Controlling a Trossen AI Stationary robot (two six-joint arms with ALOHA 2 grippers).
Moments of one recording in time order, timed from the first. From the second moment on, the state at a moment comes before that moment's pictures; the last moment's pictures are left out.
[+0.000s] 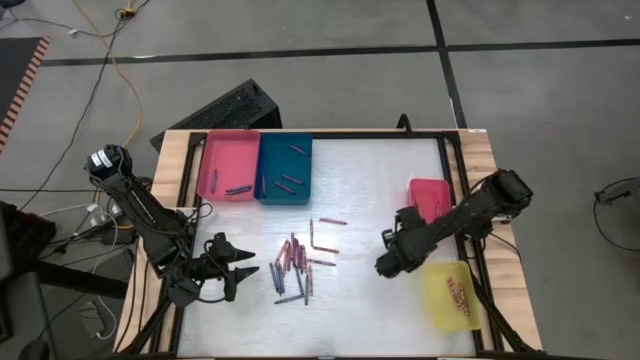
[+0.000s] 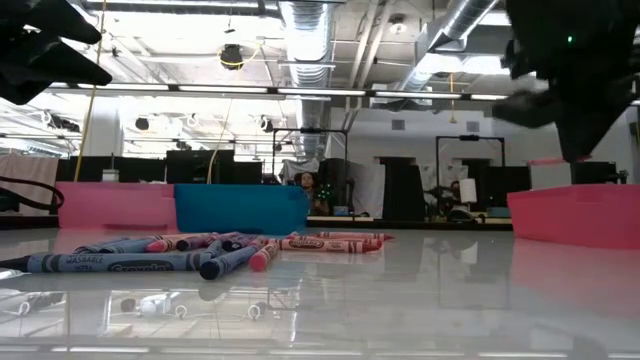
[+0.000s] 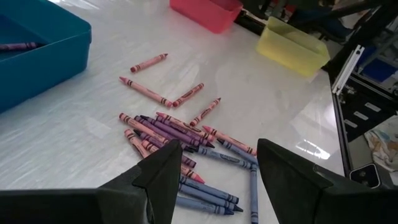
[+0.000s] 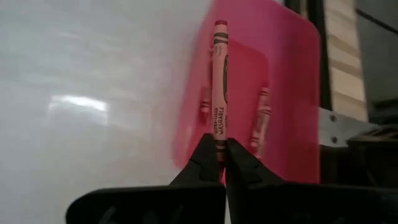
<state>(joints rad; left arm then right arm) -0.93 1.11 0.55 -0.12 -1.00 -1.04 0.46 1.62 1.12 -1.57 0.44 1.92</state>
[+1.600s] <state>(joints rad) -0.93 1.11 0.55 -0.12 -0.96 -1.04 -0.06 1.62 0.87 -1.31 0.40 1.43</state>
